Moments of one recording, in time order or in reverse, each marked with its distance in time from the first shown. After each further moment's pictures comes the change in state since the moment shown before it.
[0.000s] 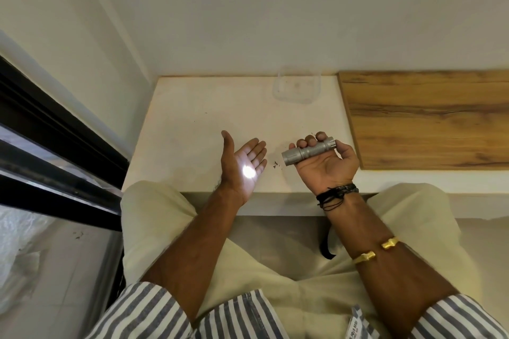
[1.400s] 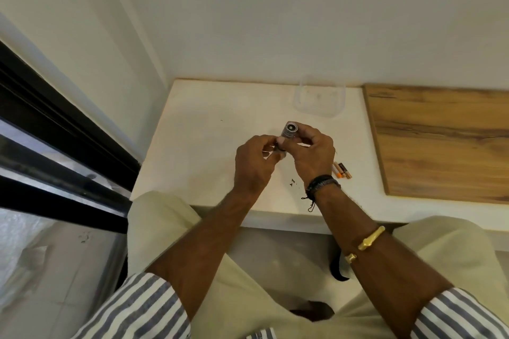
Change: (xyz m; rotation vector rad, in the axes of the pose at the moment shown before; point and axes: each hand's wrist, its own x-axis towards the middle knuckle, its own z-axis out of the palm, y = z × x) left_hand 0.044 0.020 -0.012 1.162 0.248 0.762; right_hand 0.060 0.048 0.031 -1.468 0.101 -0.519
